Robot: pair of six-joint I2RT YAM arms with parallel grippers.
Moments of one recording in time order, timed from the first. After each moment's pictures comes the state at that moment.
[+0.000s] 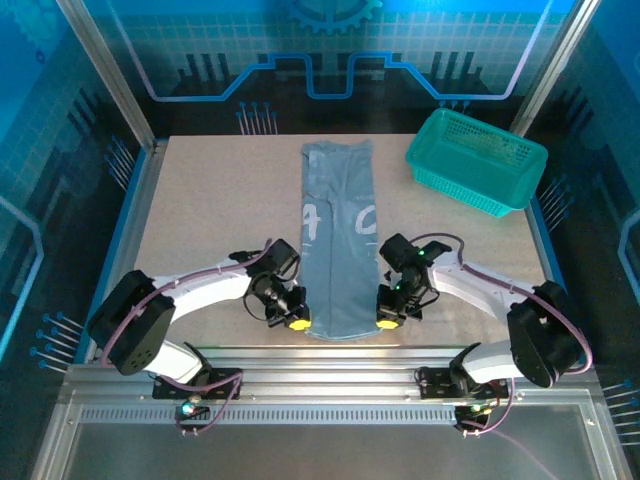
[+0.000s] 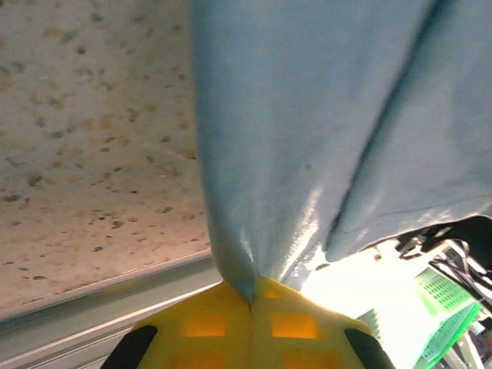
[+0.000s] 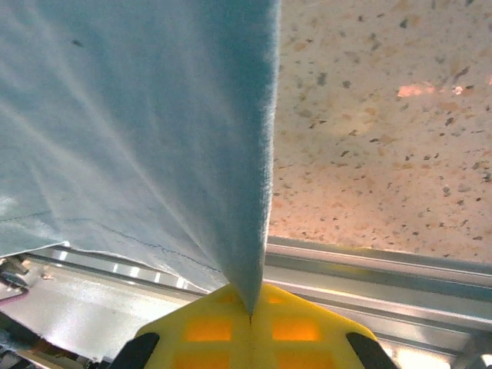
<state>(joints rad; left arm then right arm) -0.66 1.47 0.76 -0.63 0.63 -0.98 0.59 1.38 0.81 -0.98 -0.45 0.79</state>
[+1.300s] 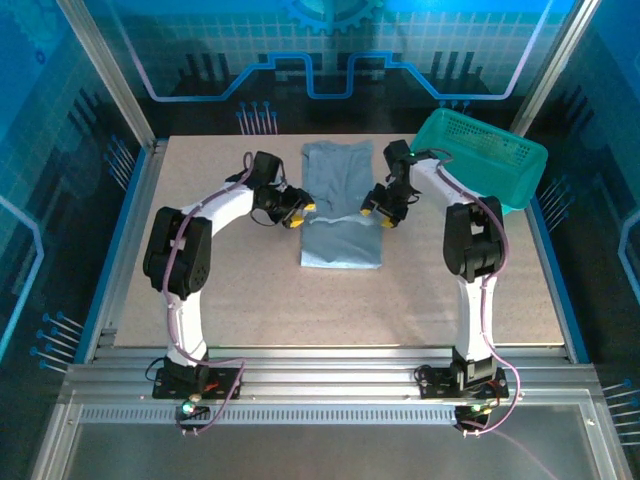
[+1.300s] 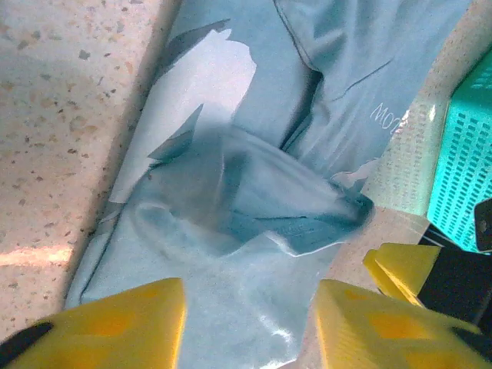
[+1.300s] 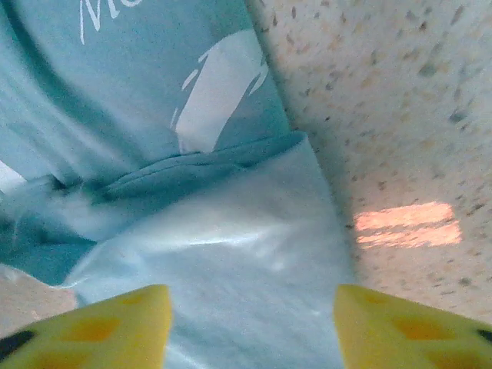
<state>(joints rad) -0.26 2.00 1.45 -0.48 0.53 -1.01 0.25 2.17 1.80 -1.03 -0.33 0.67</state>
